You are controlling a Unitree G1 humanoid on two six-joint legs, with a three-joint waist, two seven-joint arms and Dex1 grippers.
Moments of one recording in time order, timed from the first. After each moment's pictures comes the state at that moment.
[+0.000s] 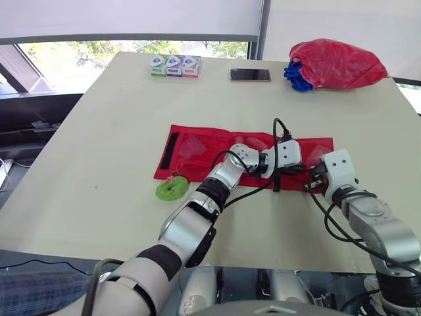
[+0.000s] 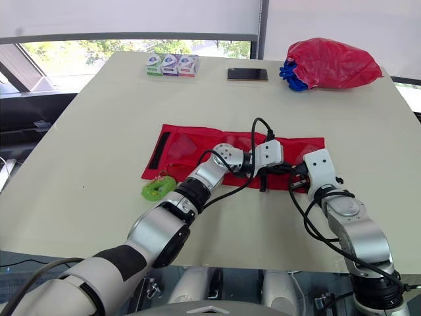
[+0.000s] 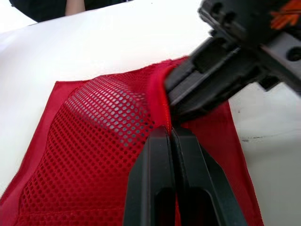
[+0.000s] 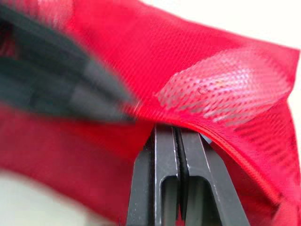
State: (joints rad) left arm -0.98 -0.07 -0.32 0.95 0.13 -0.25 -1.00; right arm -0.08 -0.43 -0.01 -0.54 0.19 0.87 0.18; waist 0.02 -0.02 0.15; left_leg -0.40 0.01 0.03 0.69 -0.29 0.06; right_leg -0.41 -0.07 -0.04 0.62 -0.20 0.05
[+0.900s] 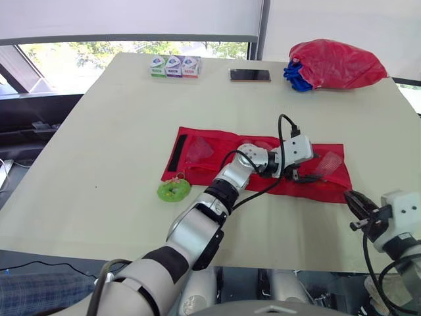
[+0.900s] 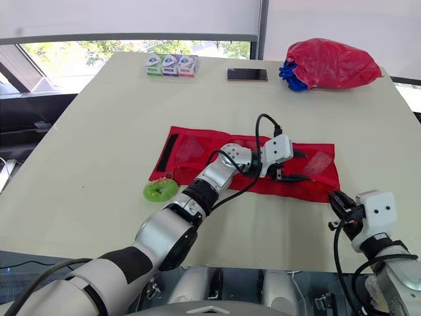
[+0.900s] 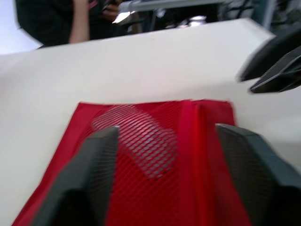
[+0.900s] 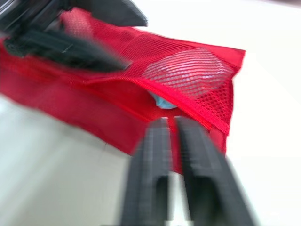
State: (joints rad) left arm -0.97 -0.12 -0.28 0.88 0.03 -0.17 -1.07; right arm 0.45 -0.34 -0.40 -0.73 0.43 0.53 0.41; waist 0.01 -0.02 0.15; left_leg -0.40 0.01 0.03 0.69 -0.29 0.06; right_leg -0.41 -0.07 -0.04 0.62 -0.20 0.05
